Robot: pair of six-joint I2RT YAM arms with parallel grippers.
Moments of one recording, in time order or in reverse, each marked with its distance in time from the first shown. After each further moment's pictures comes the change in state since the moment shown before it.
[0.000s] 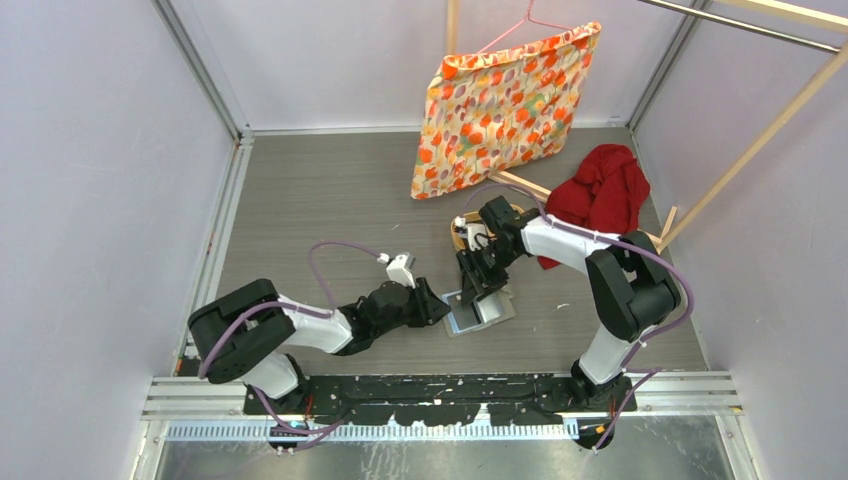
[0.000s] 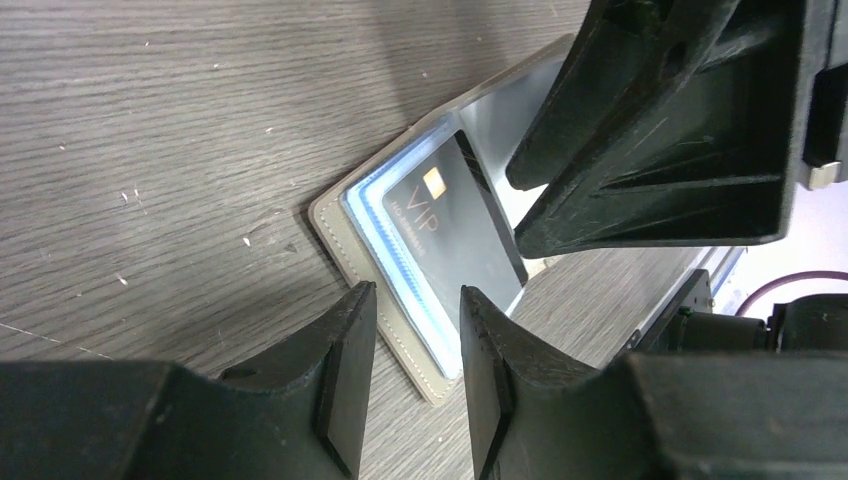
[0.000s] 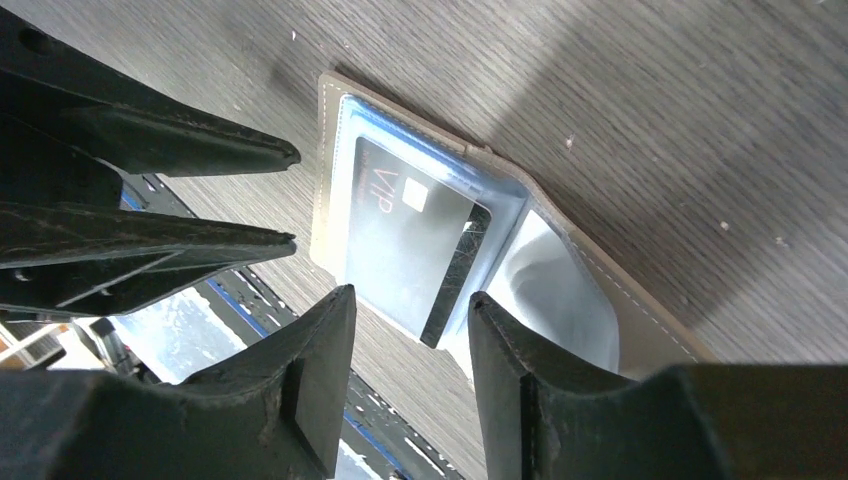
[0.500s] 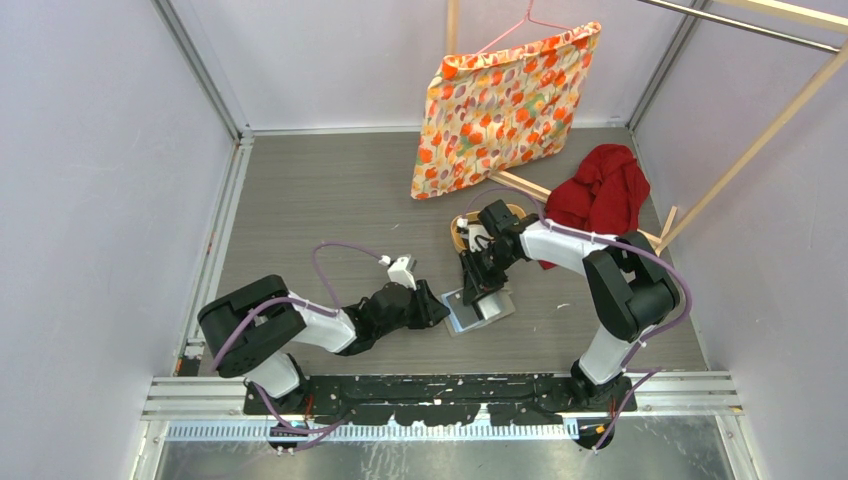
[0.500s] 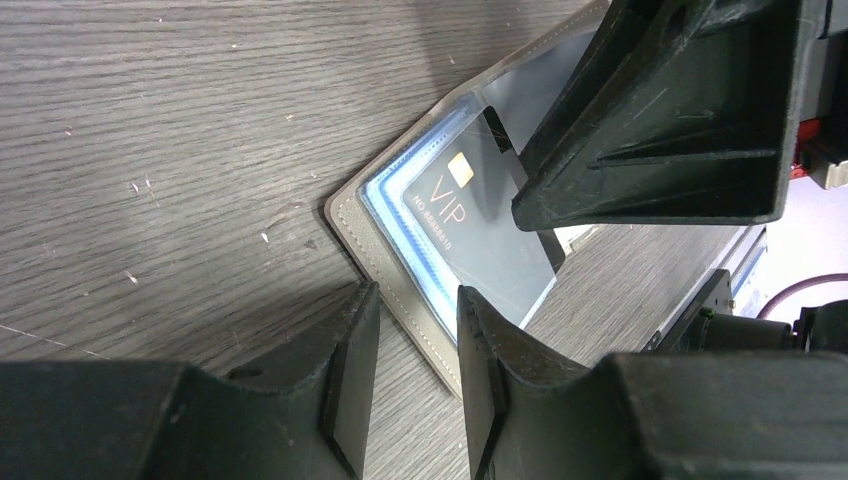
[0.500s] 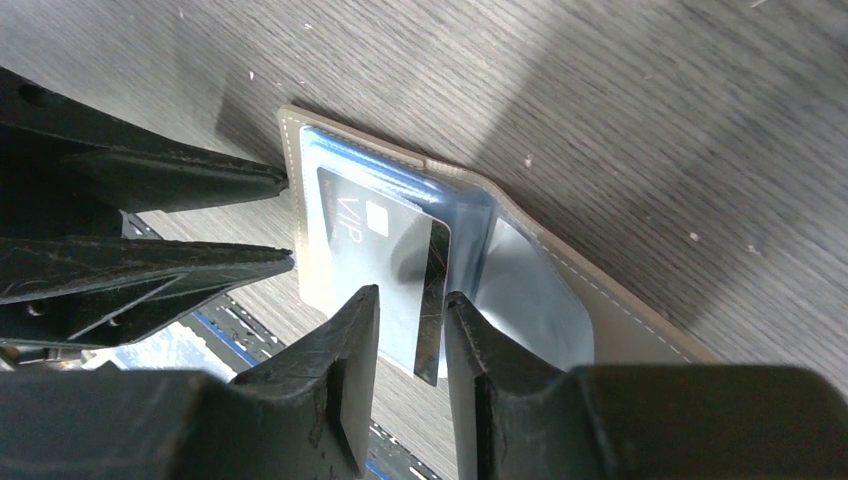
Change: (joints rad) left arm 0.000 0.043 0.000 0.023 0.002 -0.004; right arm 0.010 0.000 -0.038 0.081 0.058 0.074
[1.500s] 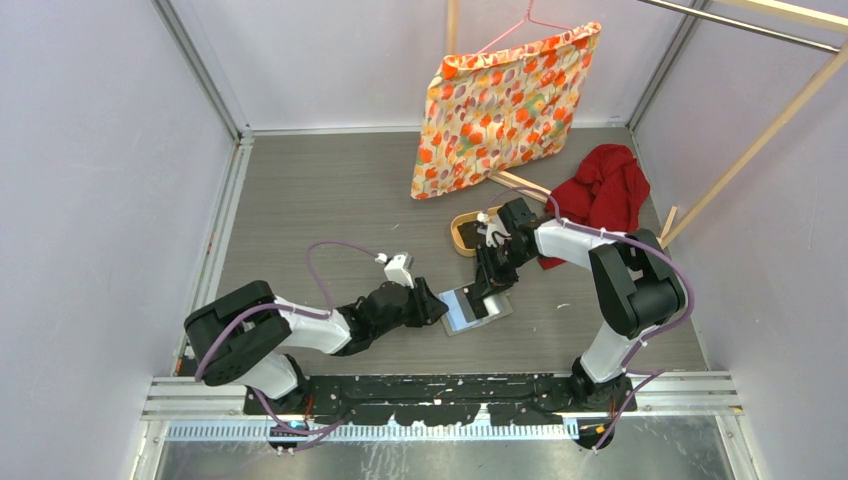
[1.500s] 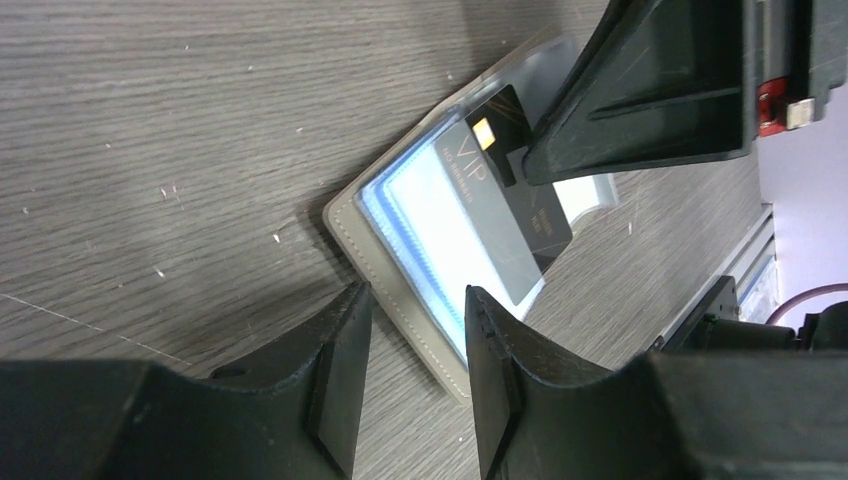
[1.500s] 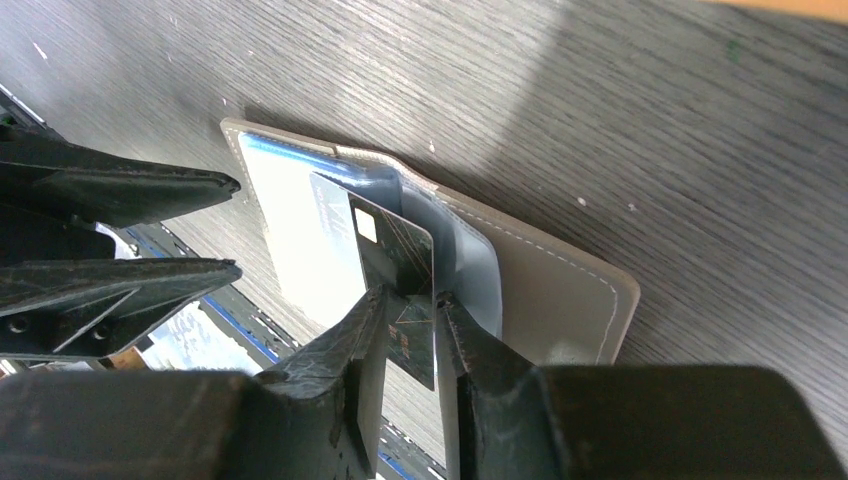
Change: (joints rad) left arm 0.000 -0.072 -0.003 -0.059 -0.035 0.025; right arm -0.121 0.000 -0.049 0.035 -0.076 0.053
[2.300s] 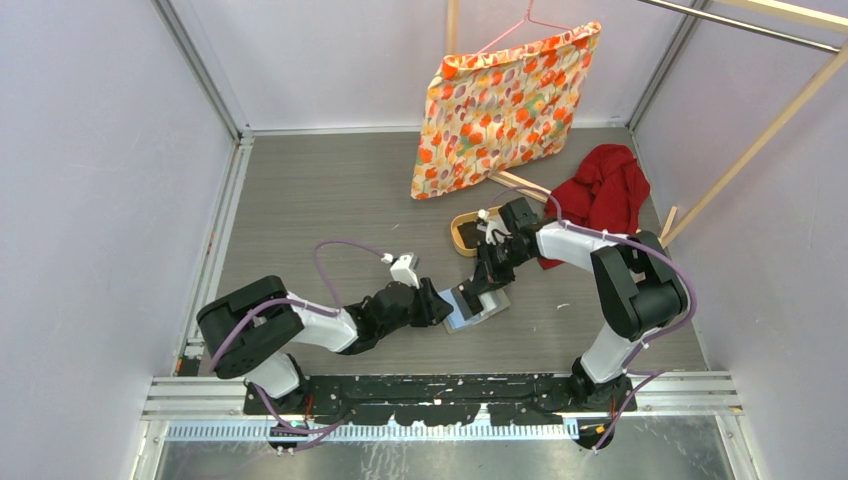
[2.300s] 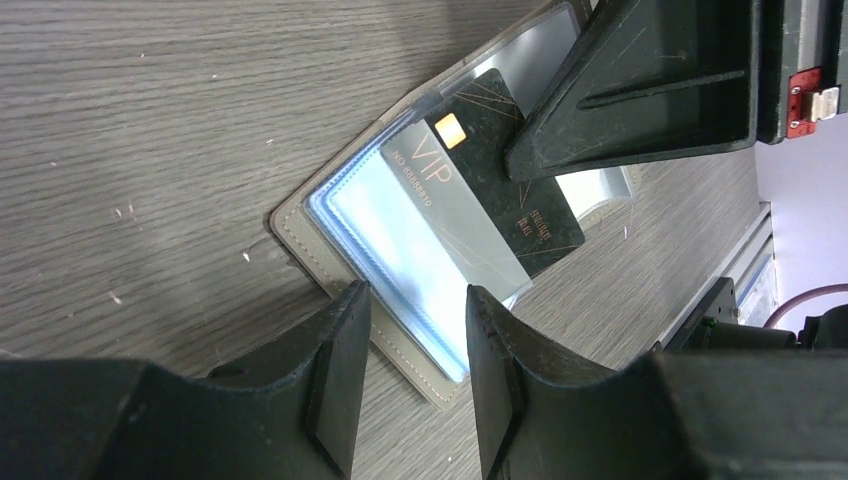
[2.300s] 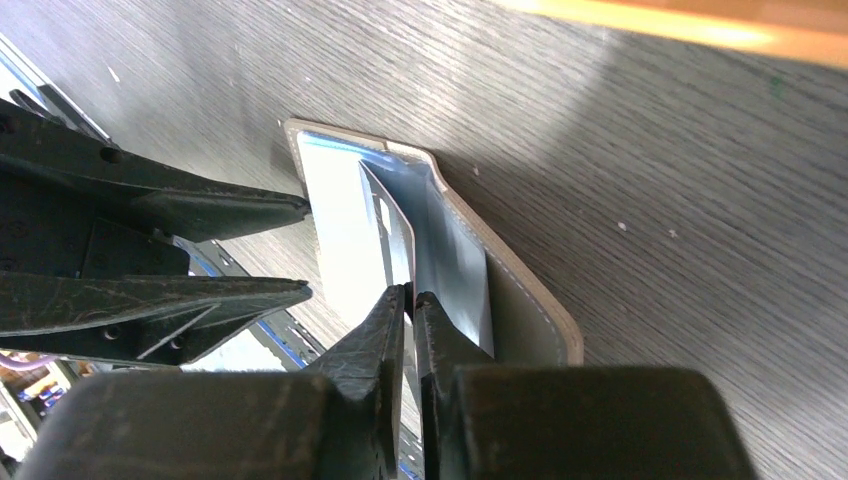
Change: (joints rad) left arm -0.013 0.073 0.035 0.042 -0.002 -0.001; right arm -0.005 -0.017 -0.024 0.082 -0.059 0.071
